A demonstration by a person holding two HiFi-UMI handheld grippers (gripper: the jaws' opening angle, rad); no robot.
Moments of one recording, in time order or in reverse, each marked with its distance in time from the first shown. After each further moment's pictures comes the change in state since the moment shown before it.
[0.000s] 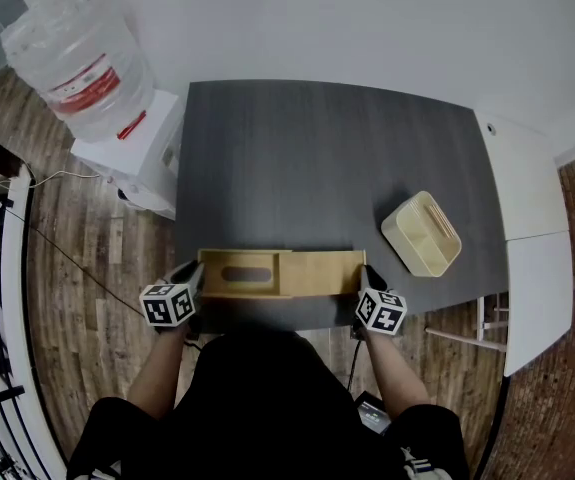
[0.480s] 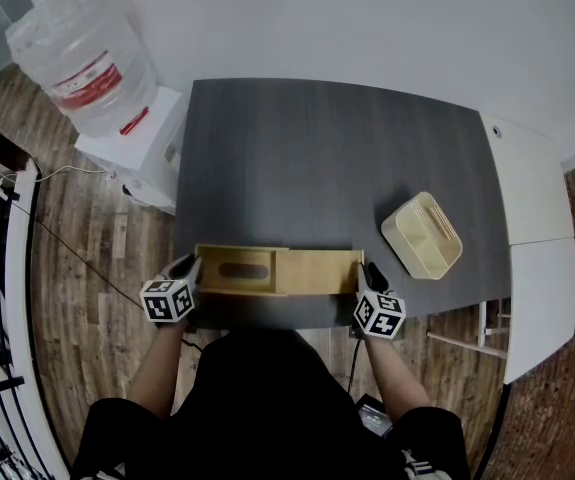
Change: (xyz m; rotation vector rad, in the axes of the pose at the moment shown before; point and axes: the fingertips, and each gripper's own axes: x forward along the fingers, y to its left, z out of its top) left arm 0.002 0.005 0.004 0.057 -0.051 0.059; right arm -0.002 0.005 0.013 -0.042 -0.079 0.050
